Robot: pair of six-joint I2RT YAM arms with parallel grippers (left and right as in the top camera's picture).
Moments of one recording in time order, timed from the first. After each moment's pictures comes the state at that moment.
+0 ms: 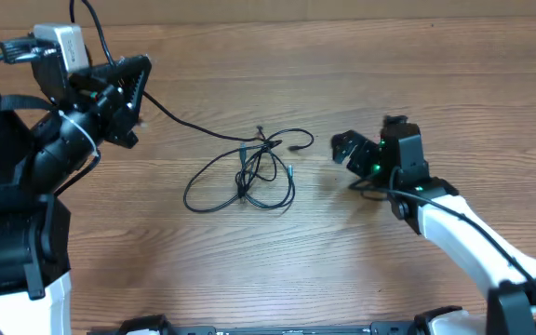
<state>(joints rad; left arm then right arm) 0.13 1.11 1.55 -0.64 0.65 -0.32 0.26 1.43 0.71 -0.05 -0.19 0.73</state>
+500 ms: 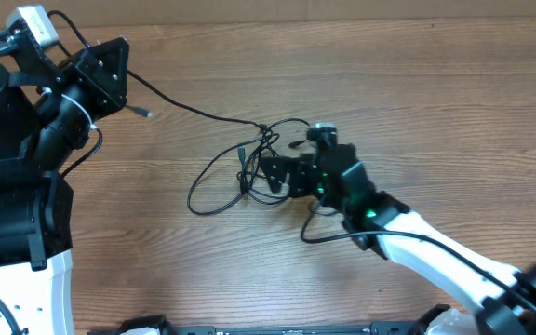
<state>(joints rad) 0.13 1.16 1.55 -0.60 0.47 -0.66 0.65 1.47 0.71 0.28 -0.08 0.62</state>
